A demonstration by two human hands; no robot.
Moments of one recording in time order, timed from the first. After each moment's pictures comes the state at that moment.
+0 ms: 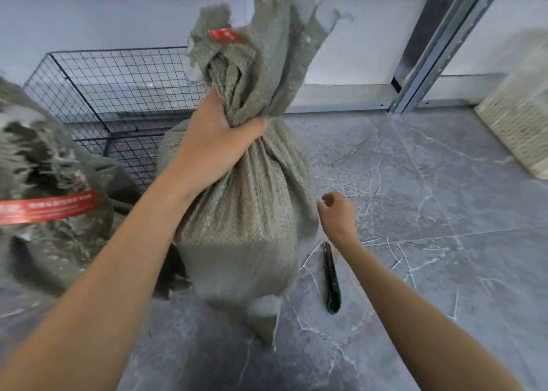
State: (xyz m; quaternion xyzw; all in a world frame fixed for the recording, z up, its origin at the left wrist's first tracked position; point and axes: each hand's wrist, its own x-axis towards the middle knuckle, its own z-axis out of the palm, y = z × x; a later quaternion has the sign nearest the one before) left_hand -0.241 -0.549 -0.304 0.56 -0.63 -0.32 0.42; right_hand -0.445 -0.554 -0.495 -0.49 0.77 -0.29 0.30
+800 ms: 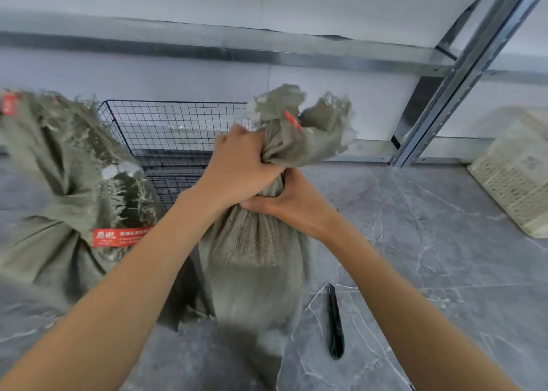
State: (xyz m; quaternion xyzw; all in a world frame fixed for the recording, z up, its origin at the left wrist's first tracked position) left_hand -0.219 -0.550 -0.258 0.60 -0.74 -0.13 0.28; right_hand -0.340 -0.551 -0.306 -0.71 0.46 -0.34 0.41
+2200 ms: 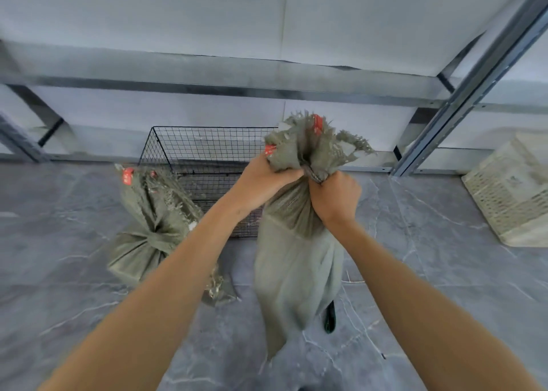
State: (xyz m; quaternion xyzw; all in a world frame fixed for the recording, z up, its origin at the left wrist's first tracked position) left_hand -0.197 -0.542 -0.104 0.54 -0.57 -0.49 0.38; right_hand -0.345 -0.568 -0.161 -0.66 0.69 -0.28 0.09
